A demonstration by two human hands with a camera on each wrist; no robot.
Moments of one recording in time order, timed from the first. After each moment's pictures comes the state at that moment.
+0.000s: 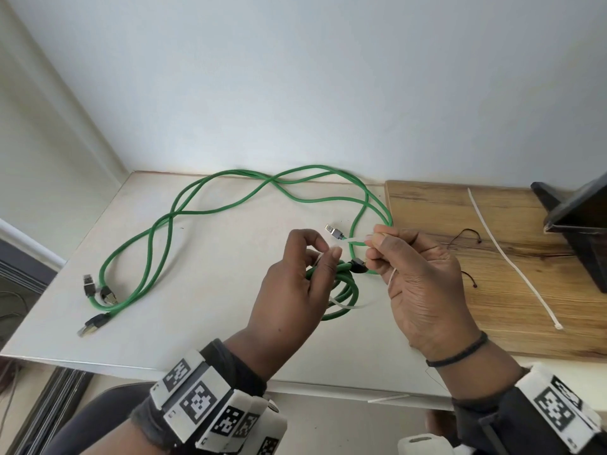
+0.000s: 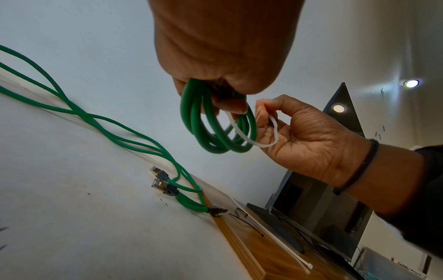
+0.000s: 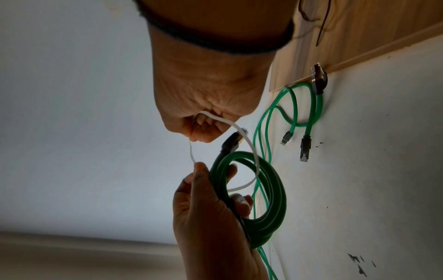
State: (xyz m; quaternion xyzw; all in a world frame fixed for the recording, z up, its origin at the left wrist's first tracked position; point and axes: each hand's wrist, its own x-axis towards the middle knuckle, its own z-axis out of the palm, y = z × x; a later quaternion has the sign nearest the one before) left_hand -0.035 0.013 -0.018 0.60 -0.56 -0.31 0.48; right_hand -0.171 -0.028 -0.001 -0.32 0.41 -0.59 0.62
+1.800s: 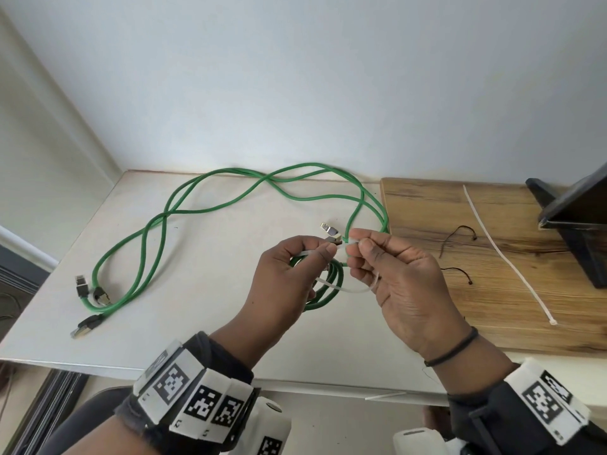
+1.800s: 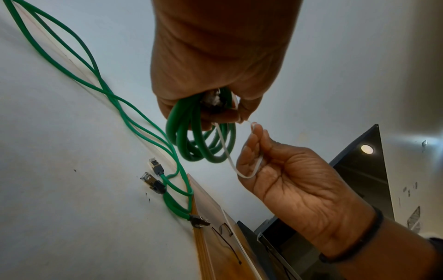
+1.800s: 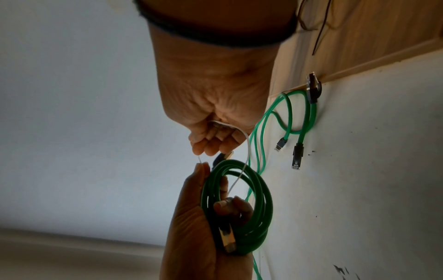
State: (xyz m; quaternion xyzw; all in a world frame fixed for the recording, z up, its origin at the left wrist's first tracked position) left_hand -0.031 0.002 -0.007 0.60 -0.39 -0.48 0.52; right_hand -0.175 -0.028 -0.014 -0.37 0.42 -0.50 0.66
